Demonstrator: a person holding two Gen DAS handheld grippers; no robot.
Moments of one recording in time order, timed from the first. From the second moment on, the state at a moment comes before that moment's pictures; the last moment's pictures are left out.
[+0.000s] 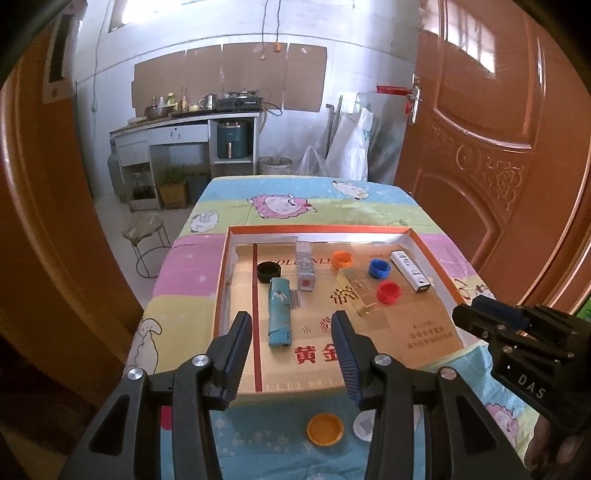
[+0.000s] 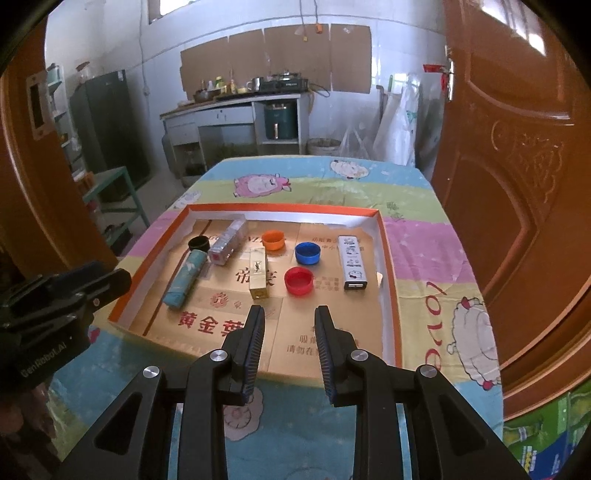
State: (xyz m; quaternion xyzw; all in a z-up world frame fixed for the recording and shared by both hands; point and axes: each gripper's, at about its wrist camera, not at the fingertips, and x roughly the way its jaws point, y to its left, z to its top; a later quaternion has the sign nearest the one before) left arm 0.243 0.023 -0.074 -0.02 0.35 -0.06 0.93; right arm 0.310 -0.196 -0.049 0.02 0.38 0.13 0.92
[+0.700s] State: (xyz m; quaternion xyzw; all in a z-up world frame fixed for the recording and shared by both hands) left arm 0.171 0.041 -0.068 -0.03 0.34 -0.06 0.94; right arm 0.233 -0.190 -0.043 0.02 0.38 0.13 0.91
